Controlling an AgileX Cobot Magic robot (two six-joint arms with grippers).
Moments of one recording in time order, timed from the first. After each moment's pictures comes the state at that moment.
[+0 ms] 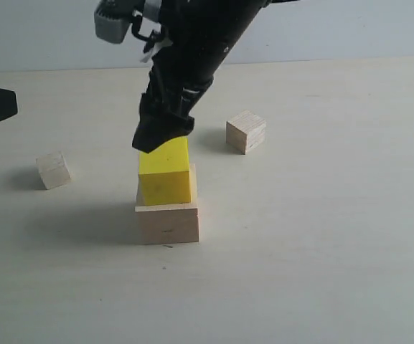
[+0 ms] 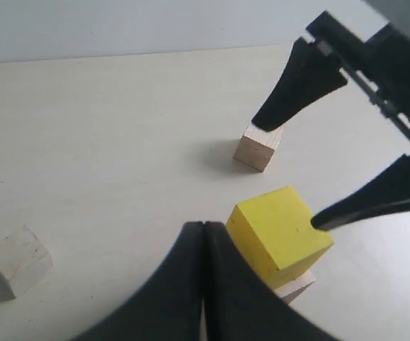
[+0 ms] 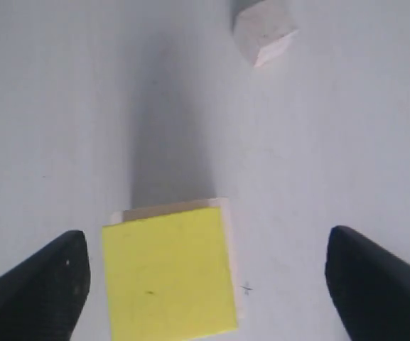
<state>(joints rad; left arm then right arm) -0.38 0.87 -0.57 -0.65 0.32 0.47 0.63 1.93 -1.67 0.48 1.06 -1.00</state>
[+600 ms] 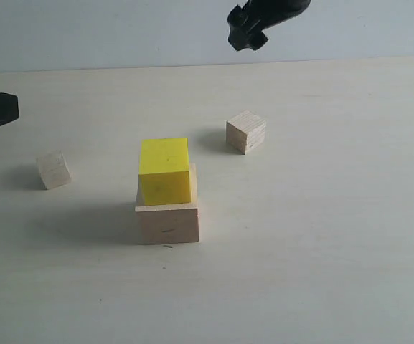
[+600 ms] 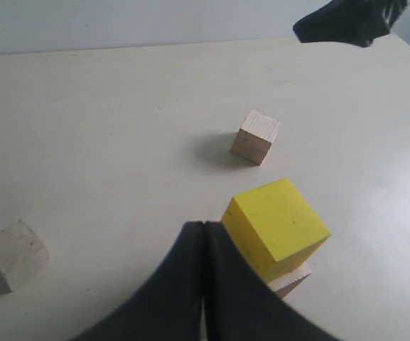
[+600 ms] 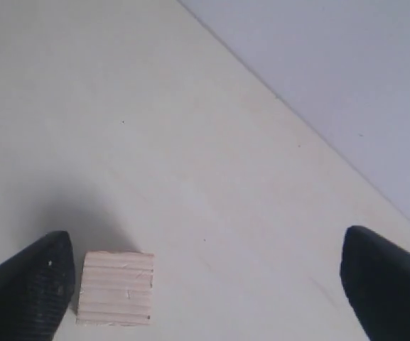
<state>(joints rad) -0.38 0.87 -0.57 -0.65 0.34 0.47 0.40 1.94 -1.68 0.03 0.68 -0.48</state>
